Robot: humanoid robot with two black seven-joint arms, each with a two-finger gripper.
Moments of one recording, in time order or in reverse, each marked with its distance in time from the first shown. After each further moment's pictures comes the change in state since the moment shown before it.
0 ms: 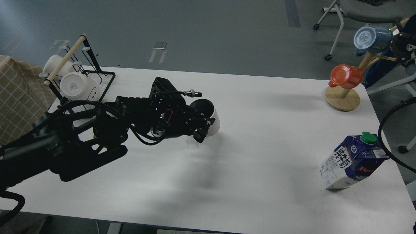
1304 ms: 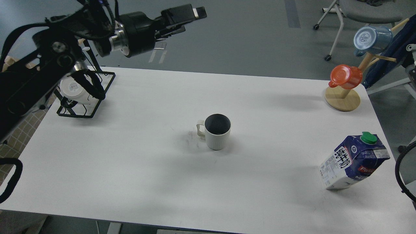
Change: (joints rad) left arm -0.012 0.119 -0.588 0.103 -1.051 0.000 0.110; right arm -0.355 -0.092 0.049 0.224 0.340 0.000 -0.009
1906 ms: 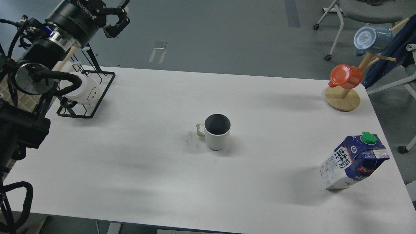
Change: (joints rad) left arm 0.220 -0.106 -0.309 0.129 -0.714 0.212 0.007; right arm -0.608 0.094 0.117 0.128 0.141 0.000 -0.009
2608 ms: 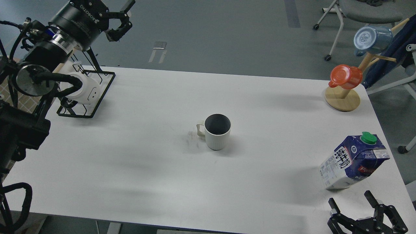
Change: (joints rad) left arm 0.000 0.009 0.010 -0.009 0.000 -0.006 0.032; right arm -0.239 0.210 -0.393 0.198 0.006 0.000 -0.004
